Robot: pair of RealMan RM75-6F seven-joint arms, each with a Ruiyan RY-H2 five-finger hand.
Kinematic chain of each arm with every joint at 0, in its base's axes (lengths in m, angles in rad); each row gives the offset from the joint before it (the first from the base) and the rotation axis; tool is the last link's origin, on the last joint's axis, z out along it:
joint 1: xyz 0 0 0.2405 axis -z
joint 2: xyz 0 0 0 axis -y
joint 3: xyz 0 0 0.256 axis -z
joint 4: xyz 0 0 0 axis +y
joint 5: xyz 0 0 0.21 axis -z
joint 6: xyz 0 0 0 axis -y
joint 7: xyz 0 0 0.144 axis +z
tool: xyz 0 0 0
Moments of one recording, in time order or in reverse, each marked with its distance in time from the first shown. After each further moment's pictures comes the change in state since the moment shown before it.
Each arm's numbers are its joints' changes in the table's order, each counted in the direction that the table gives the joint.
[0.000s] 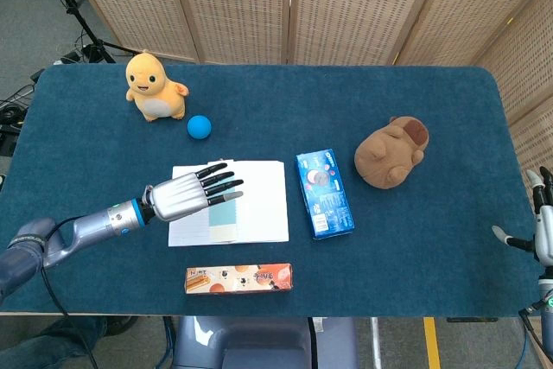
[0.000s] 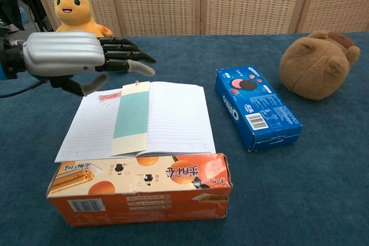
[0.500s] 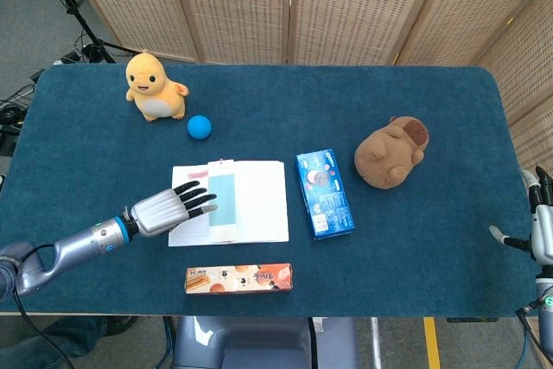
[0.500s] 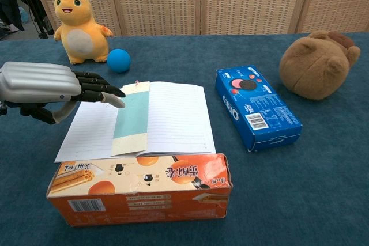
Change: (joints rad) left arm -0.031 -0.136 -0.034 -0.290 0.084 0.243 0.076; right arm -0.006 0.000 -0.001 -0.007 -0.008 0.010 -0.013
